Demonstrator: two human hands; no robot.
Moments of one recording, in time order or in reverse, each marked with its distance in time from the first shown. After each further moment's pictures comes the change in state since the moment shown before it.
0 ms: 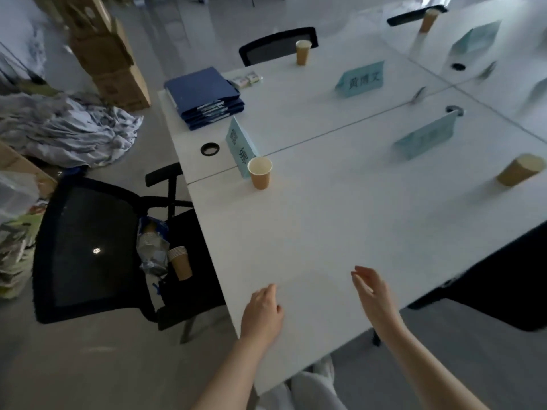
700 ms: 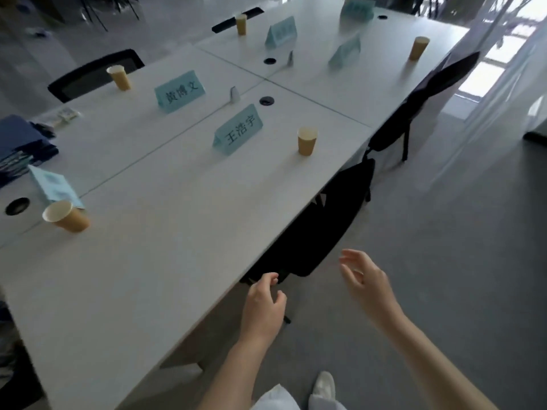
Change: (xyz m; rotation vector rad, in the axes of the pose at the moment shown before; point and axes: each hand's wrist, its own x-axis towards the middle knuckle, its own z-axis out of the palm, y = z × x) left_hand -0.093 0.352 0.174 -0.244 -0.059 0.272; right_hand -0.061 0.155 -0.358 0.000 0.305 -0.016
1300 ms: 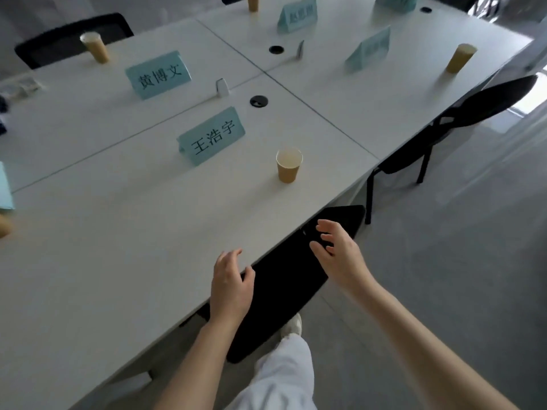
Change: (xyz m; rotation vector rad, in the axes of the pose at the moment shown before) left_hand 0.190 0.095 0.085 0.030 0.266 -0.109; right_hand 0.252 0.010 -0.066 -0.052 -0.246 -0.116
